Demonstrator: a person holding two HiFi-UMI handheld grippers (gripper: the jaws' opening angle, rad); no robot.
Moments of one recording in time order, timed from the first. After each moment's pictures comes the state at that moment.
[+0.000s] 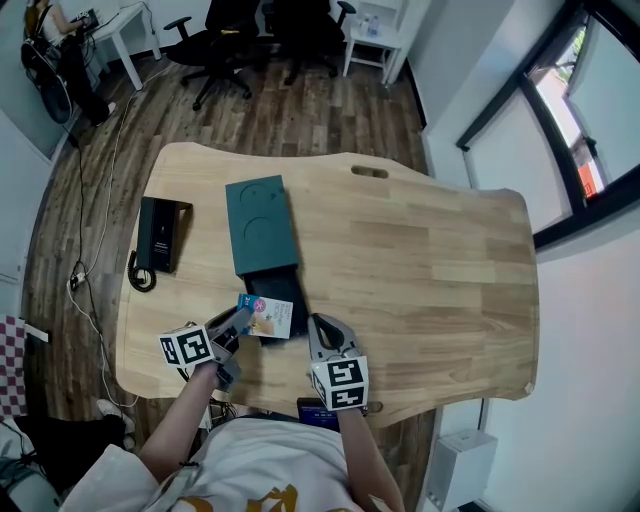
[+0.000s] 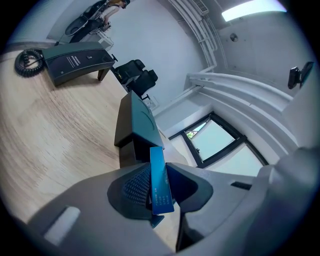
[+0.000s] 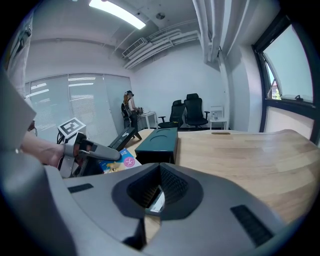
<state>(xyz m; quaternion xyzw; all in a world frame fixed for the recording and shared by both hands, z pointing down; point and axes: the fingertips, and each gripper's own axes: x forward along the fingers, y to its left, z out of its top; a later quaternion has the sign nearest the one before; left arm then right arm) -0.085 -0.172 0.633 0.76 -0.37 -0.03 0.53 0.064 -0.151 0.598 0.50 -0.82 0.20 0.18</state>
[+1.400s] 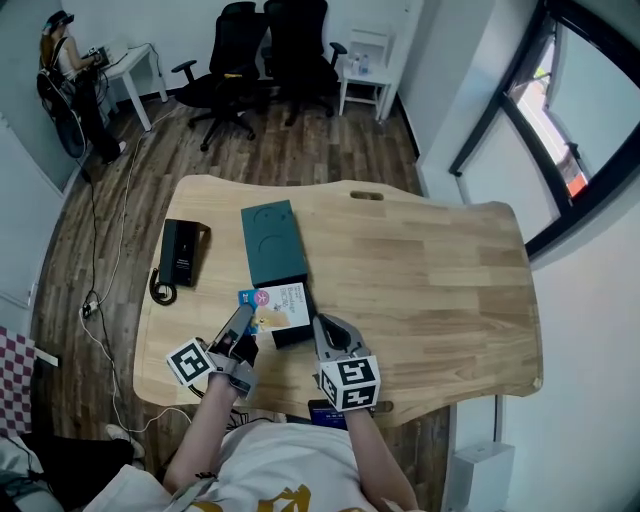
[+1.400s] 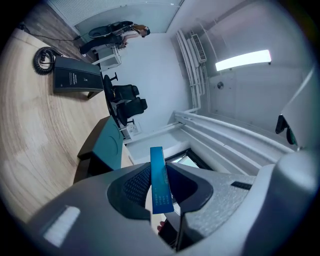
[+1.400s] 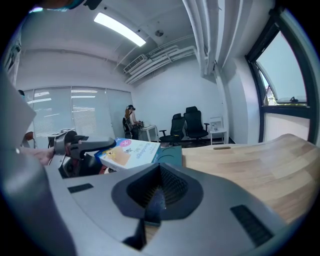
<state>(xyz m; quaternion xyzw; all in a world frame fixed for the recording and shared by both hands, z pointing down) -0.100 -0.153 0.497 0.74 -0.35 -0.27 0.51 0.048 -0.130 0.524 0.52 -0.83 0.17 0.11</state>
